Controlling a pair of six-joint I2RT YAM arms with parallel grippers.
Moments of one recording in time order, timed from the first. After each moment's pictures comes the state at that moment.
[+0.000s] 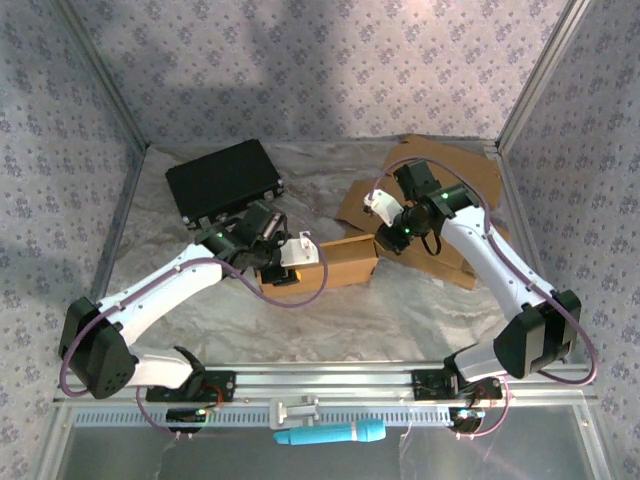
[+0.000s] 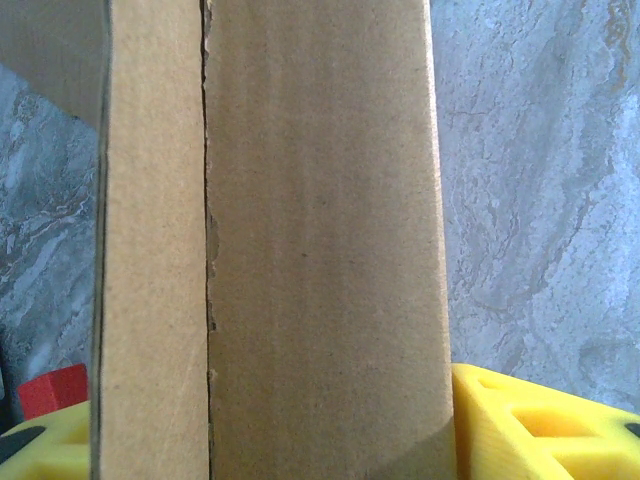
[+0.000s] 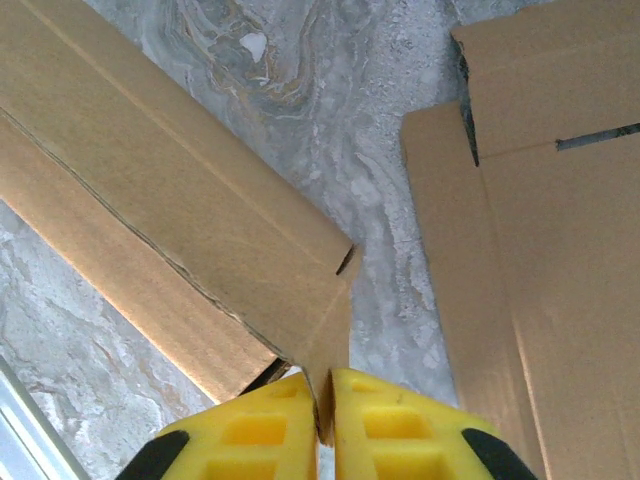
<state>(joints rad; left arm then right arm) -0.73 1.32 1.07 -0.73 0.17 0.72 0.42 1.42 1.37 -1.08 -0.25 -0.44</state>
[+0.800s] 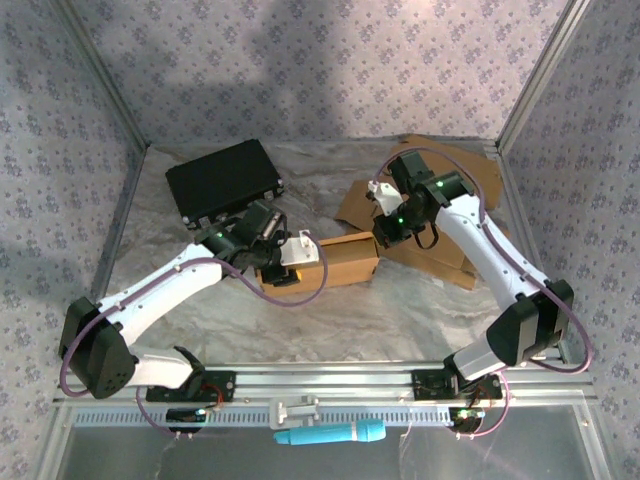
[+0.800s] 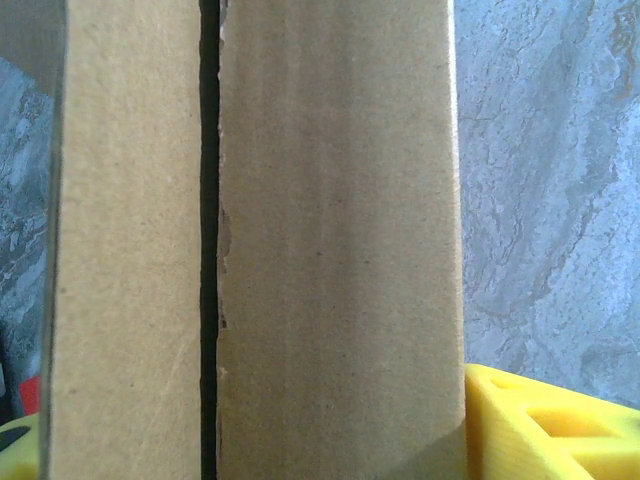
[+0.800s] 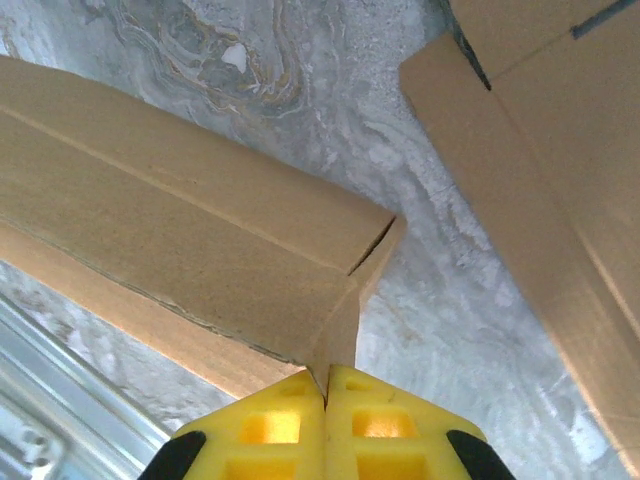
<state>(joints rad) -0.73 1.32 1.07 -0.72 0.17 0.71 0.44 1.50 1.50 -1.22 -0.25 -0.05</state>
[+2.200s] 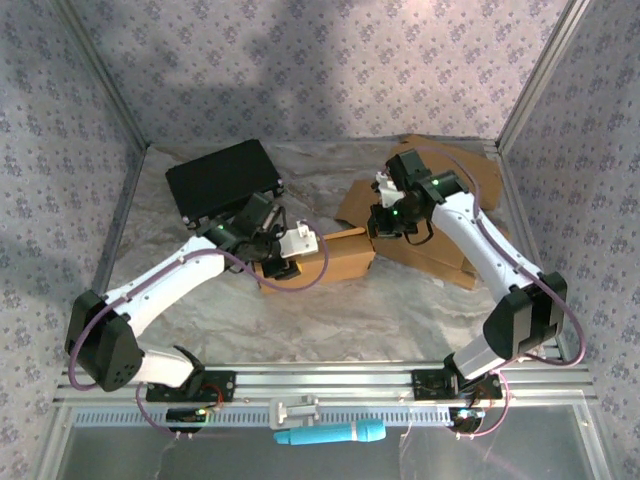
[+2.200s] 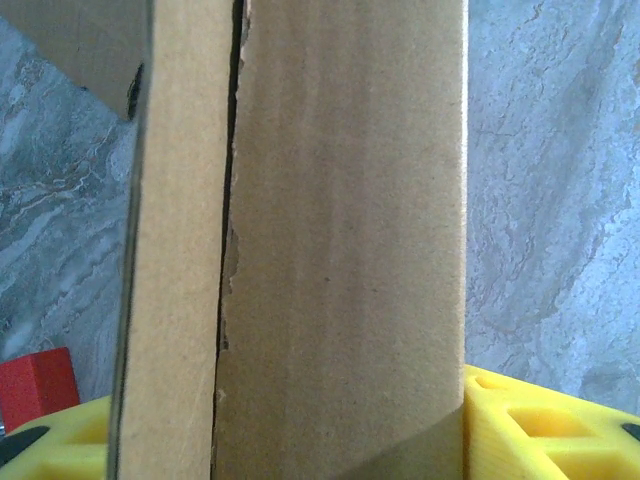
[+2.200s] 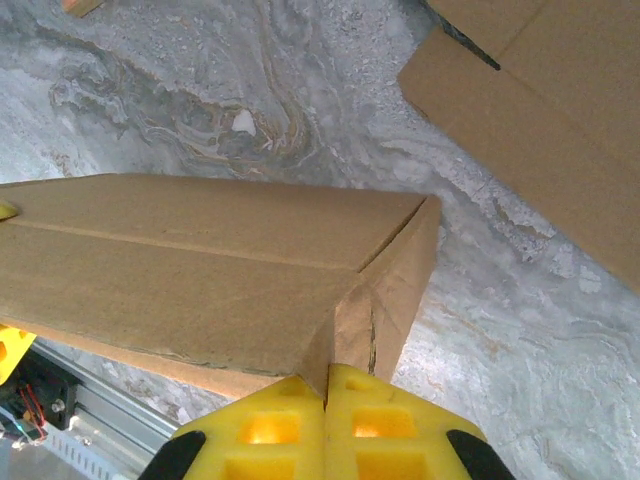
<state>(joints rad) -0.67 1.37 1.10 -0.72 0.21 0.64 0.43 1.52 1.46 -1.10 -0.30 0.26</state>
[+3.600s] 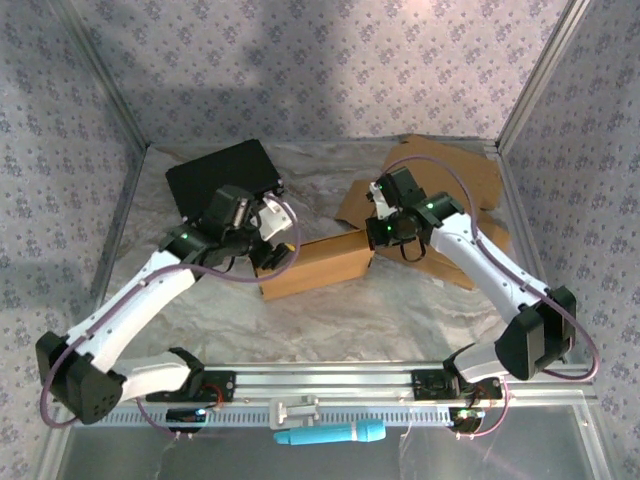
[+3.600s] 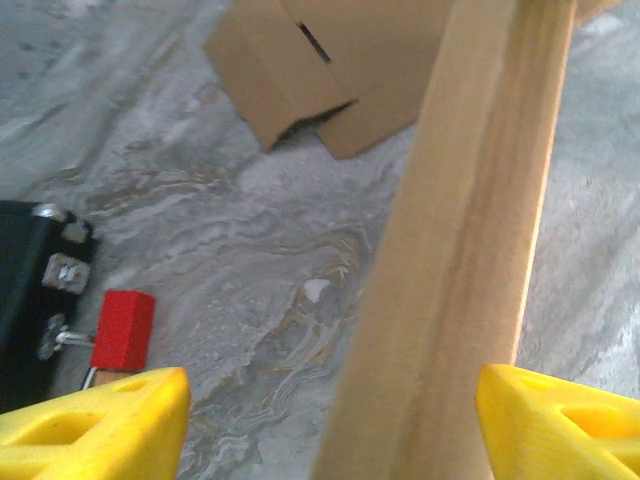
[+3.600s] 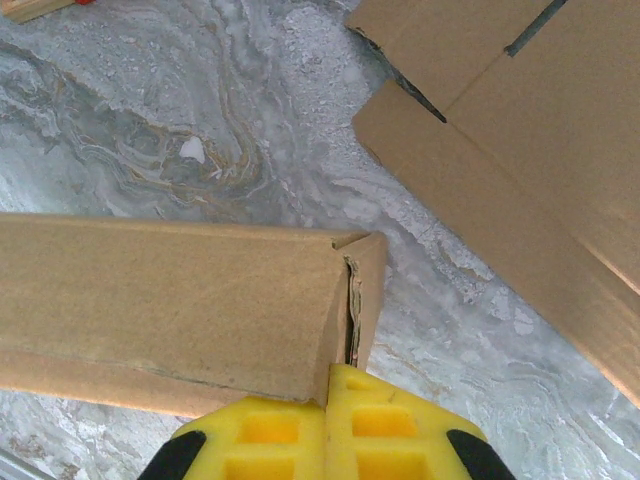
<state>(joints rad) -0.62 1.15 1.11 -0.69 0.14 0.31 0.52 1.43 1.31 -0.95 -0.10 0.24</state>
